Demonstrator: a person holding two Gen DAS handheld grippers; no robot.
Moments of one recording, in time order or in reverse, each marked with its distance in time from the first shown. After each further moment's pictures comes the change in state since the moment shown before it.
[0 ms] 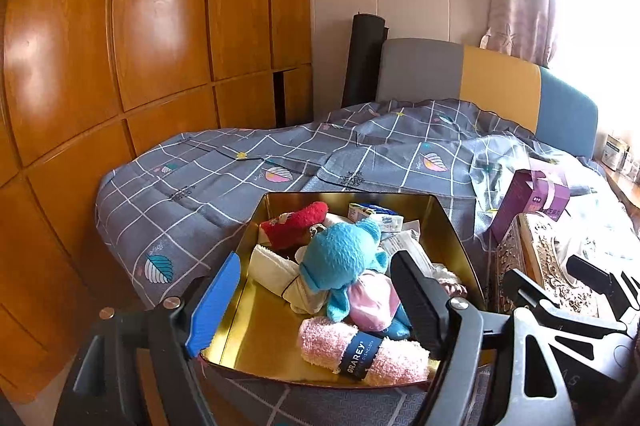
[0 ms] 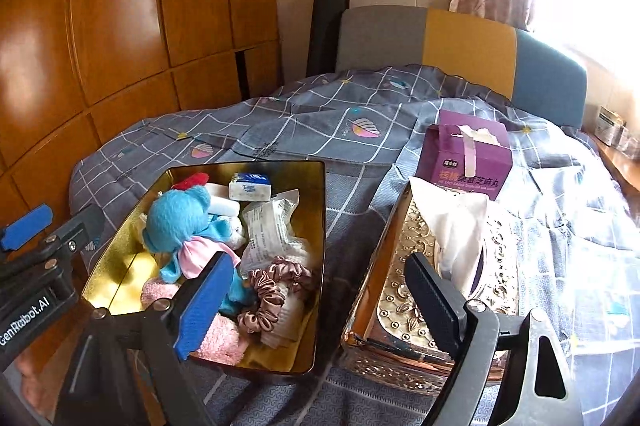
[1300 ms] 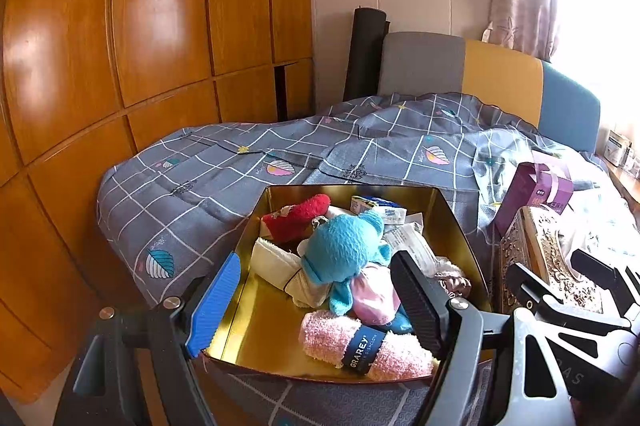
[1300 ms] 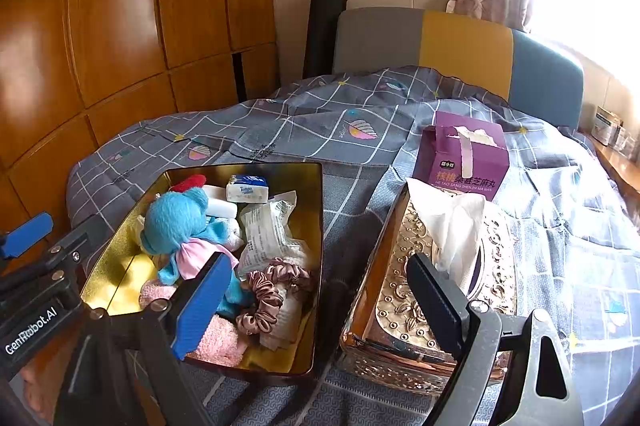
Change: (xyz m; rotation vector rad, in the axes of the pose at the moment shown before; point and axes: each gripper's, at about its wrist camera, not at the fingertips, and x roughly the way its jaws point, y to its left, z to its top) left arm 0.003 0.001 -0.001 0.006 0.024 0.004; right arm 0.000 0.000 0.000 -0.004 -0.003 -0.007
